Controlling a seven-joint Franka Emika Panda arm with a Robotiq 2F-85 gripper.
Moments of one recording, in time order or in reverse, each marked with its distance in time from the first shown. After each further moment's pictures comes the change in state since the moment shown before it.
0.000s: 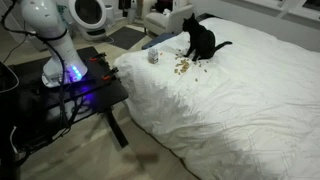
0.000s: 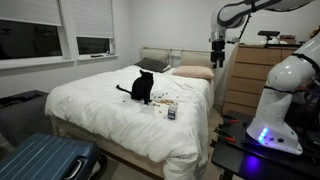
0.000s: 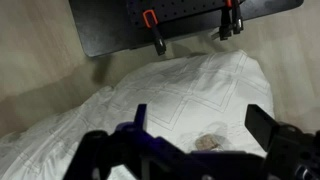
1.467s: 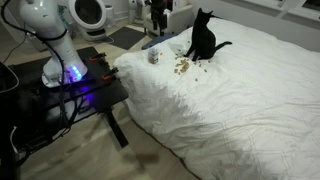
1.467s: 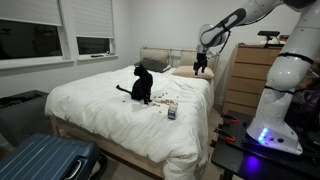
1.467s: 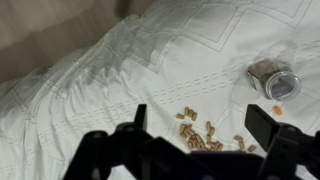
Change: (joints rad) arm -0.050 0.443 -0.054 0.128 -0.087 0.562 -0.045
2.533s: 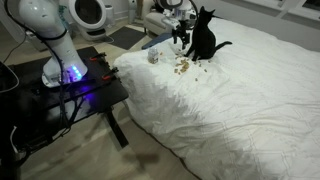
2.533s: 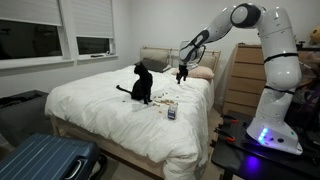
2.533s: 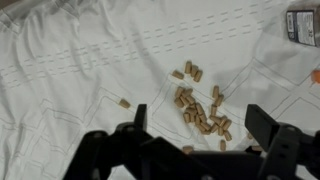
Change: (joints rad) arm -0.019 0.574 0.055 0.441 0.122 0.161 -0.137
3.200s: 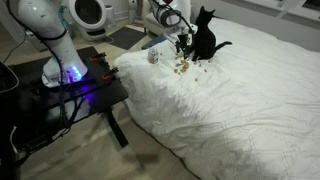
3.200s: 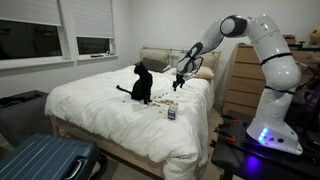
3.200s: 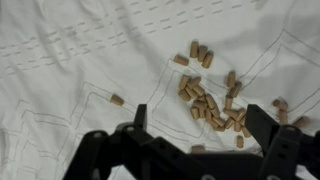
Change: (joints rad) arm -0.030 0.184 0.029 0.040 0.042 0.240 0.048
